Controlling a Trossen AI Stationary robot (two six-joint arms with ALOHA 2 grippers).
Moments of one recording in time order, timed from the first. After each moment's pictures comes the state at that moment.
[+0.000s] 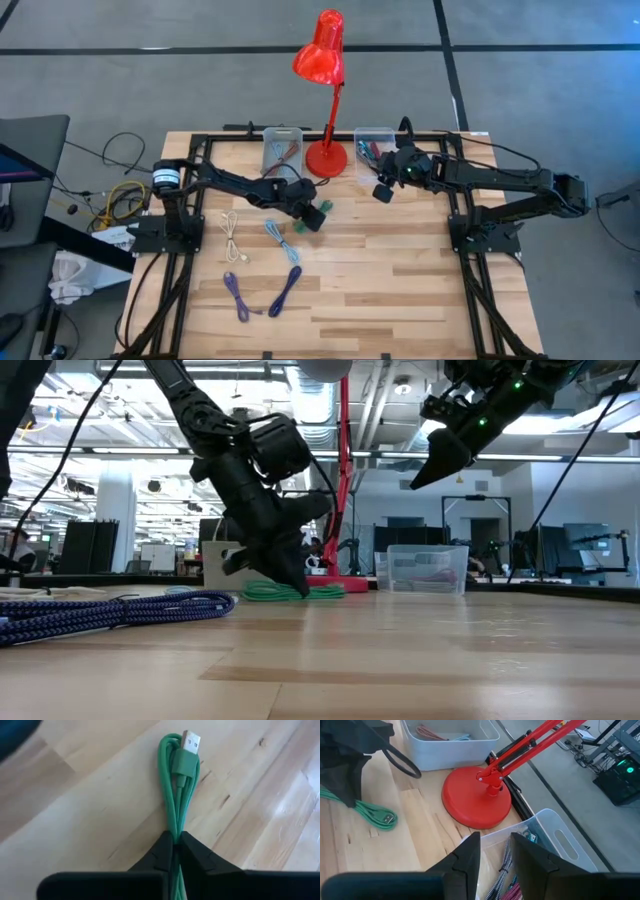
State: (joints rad) left arm 0.13 1.73 0.93 -0.05 0.03 -0.64; right arm -0.29 1.15 0.75 -0.21 0.34 -0.16
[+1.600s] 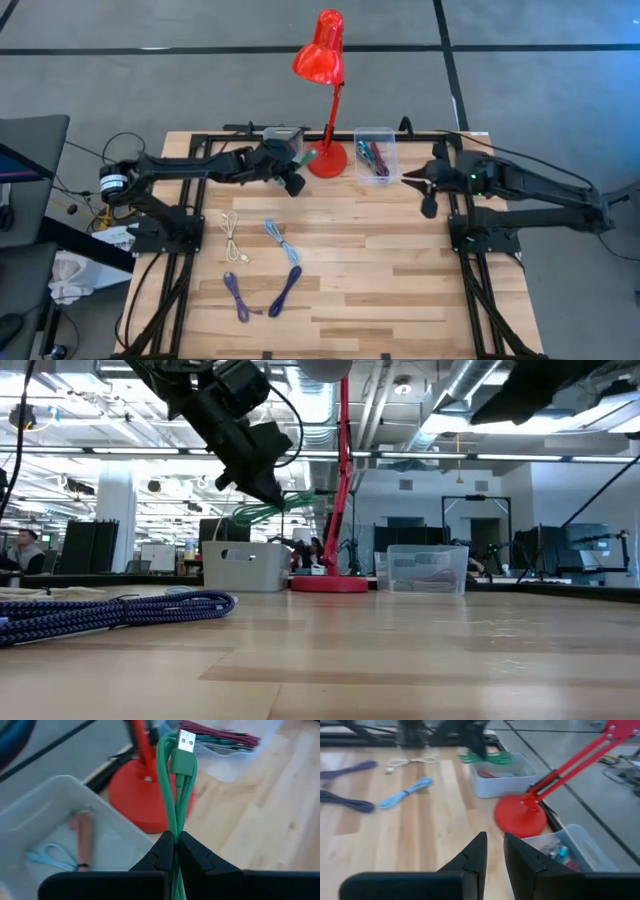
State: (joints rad) left arm 0.33 1.30 0.93 -0.19 -0.24 -0.16; right arm -0.18 0.64 0.75 -0.57 0.15 -0.10
